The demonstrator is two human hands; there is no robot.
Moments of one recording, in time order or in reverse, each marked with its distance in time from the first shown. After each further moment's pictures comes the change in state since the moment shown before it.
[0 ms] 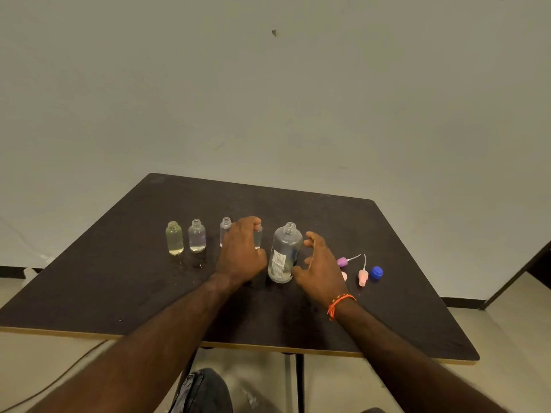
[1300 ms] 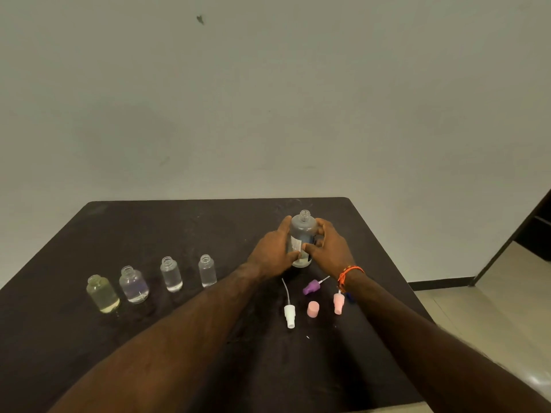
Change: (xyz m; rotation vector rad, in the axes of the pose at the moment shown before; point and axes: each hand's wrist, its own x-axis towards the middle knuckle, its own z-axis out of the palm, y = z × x) left_hand 0.111 0.075 0.142 0.008 -0.549 0.033; right_hand 0.129 0.092 -0.077 0.146 0.084 0.140
